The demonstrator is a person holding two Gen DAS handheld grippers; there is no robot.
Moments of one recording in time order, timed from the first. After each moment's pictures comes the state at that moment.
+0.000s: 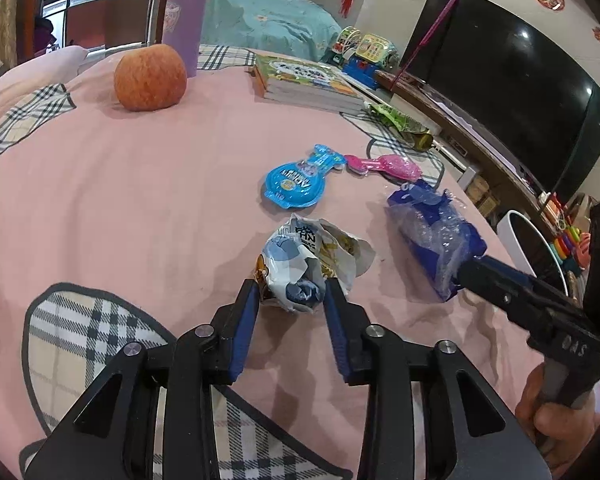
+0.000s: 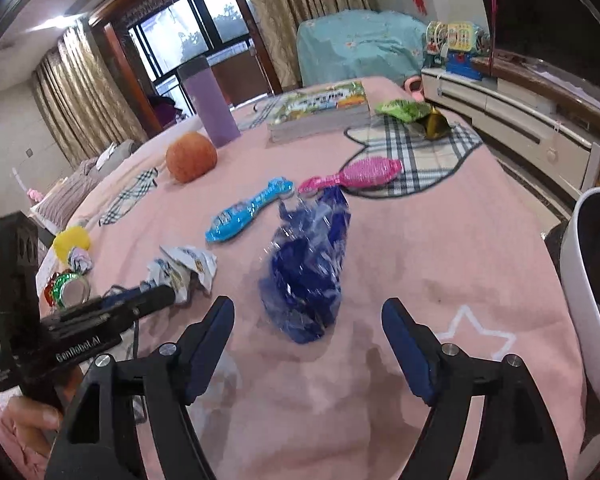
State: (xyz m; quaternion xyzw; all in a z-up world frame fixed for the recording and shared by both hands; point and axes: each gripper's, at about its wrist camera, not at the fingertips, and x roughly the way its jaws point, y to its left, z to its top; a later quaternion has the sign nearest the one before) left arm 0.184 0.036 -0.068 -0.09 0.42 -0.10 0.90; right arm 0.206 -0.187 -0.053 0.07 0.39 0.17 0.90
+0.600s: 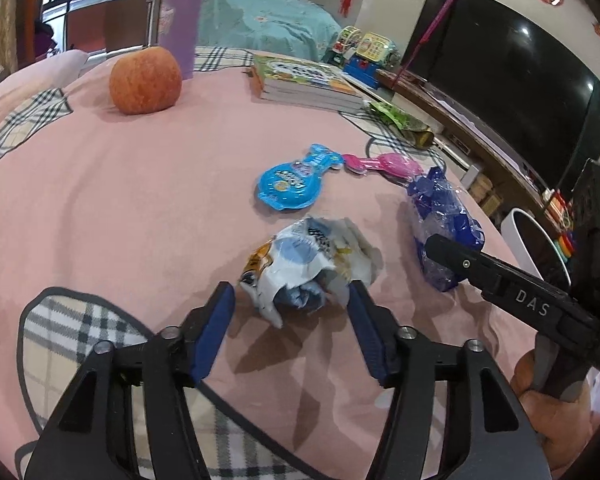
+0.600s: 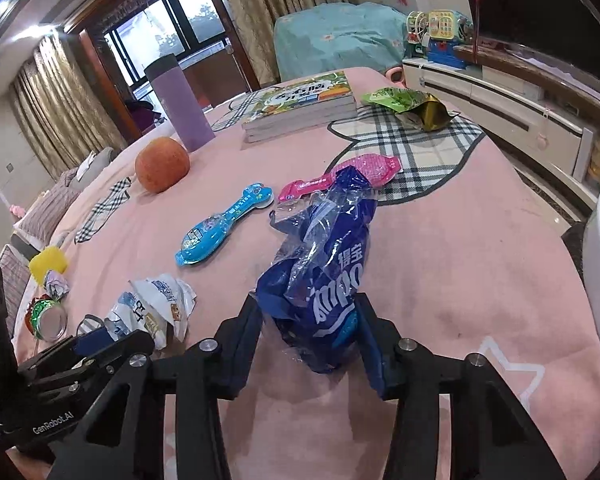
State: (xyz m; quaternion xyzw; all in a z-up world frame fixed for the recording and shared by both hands) left arm 0.188 0.024 -0.069 -0.08 0.41 -0.10 0.90; right arm 0.232 -0.183 -0.068 0.09 0.41 0.14 0.90
